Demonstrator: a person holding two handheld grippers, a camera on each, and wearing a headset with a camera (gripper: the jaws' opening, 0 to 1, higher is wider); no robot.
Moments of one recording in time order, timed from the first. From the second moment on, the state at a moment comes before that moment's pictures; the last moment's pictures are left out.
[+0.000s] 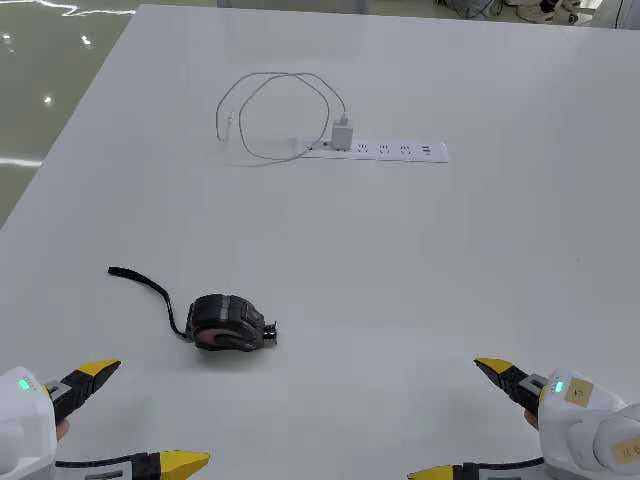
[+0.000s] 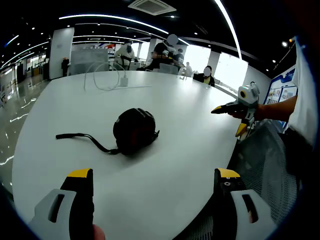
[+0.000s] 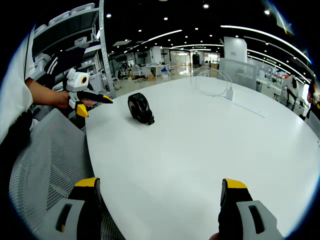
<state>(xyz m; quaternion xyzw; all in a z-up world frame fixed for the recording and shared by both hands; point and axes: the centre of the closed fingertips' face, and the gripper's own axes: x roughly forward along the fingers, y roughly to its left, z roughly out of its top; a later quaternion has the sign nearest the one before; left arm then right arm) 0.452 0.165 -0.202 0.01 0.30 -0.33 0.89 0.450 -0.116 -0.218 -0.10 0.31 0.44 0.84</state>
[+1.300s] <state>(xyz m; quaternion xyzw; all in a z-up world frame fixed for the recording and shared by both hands) 0.455 0.164 -0.202 0.02 0.30 -0.34 0.89 0.454 -0.114 -0.217 -0.10 0.31 0.44 0.83</state>
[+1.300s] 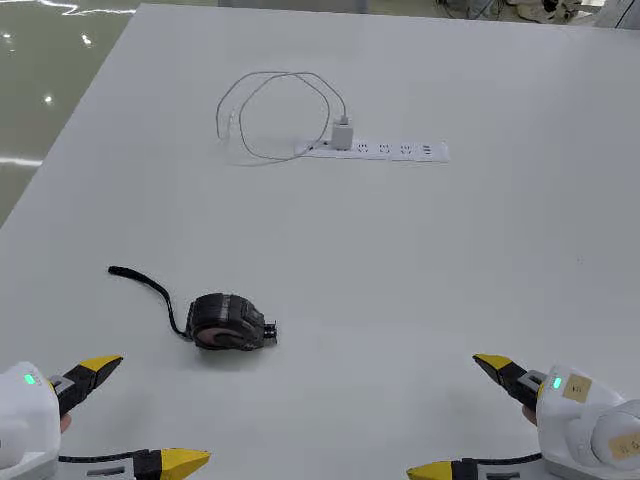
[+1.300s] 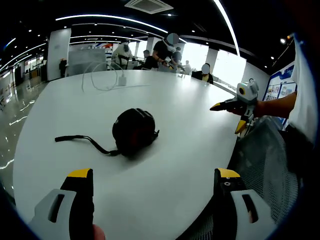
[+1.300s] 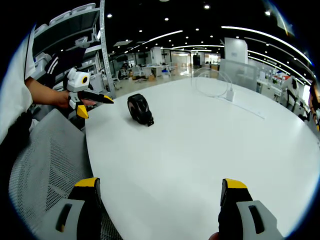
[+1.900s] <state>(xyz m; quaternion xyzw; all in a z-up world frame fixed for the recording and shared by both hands) 0.470 0.161 -0.206 0.03 0.31 -0.35 0.88 0.458 -0.105 -0.223 -0.11 0.32 0.46 0.82</state>
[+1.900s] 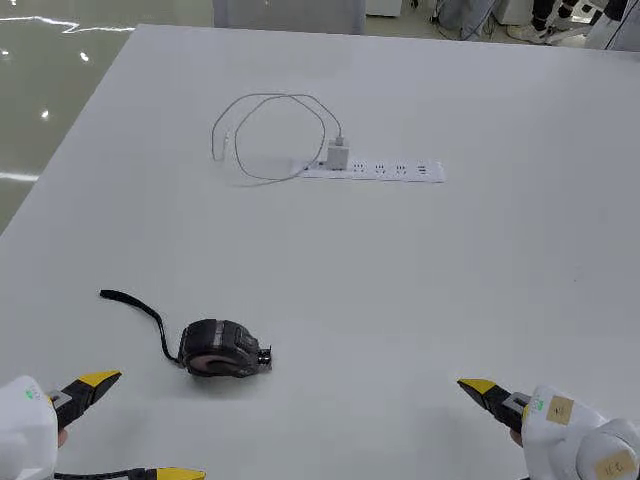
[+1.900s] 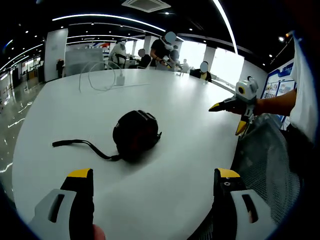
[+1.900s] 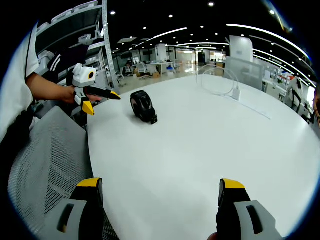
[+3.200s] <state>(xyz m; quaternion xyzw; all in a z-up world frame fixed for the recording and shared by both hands) 0.502 0.158 -0.215 0.06 0.32 -0.39 0.86 0.486 -0.080 -0.233 -0.13 0.31 0.50 0.80</state>
